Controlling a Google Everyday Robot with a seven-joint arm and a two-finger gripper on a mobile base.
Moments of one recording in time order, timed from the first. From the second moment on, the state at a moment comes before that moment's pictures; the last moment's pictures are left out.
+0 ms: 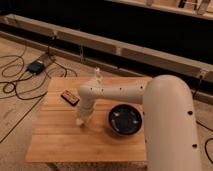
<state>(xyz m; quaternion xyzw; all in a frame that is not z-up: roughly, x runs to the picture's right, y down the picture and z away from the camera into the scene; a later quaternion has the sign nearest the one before) -0.136 0.188 0.846 -0.27 -0.32 -0.43 0.80</state>
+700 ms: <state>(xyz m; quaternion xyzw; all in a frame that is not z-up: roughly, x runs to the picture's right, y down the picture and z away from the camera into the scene) -0.145 0.180 0.851 -0.31 -0.38 -0.38 0.79</state>
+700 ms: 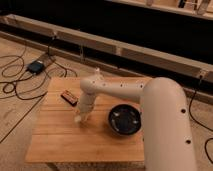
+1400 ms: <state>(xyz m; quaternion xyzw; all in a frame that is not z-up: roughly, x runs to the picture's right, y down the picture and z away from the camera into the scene) -0.189 0.161 0.860 -0.30 -0.43 -0.34 0.78</state>
